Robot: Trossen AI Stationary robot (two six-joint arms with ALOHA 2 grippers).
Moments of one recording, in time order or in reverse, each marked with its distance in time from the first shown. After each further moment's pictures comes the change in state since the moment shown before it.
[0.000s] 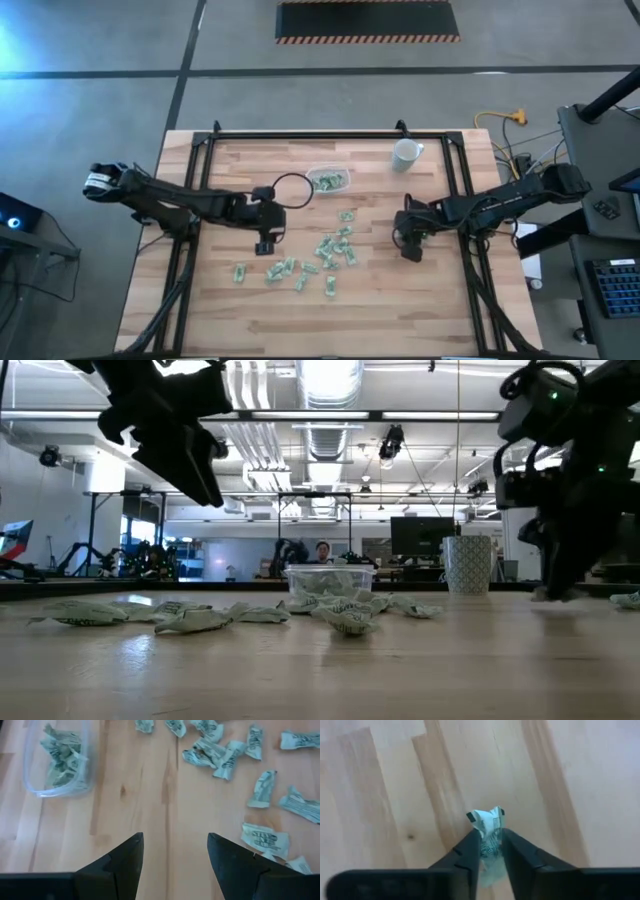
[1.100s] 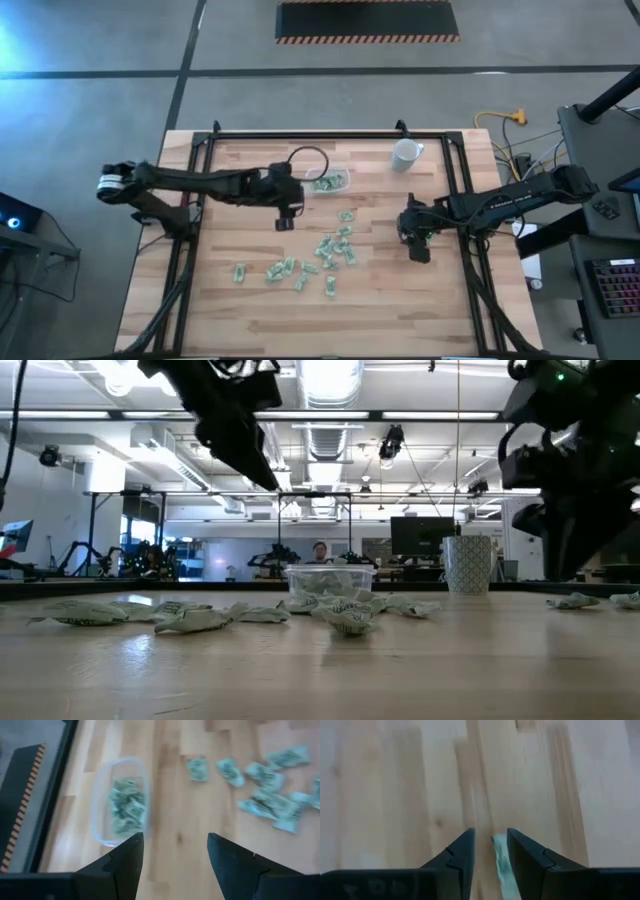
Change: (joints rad) left arm 0.195 0.122 0.179 0.066 0.000 0.221; right arm -0.001 -0.106 0.010 -0.061 -0.084 -0.143
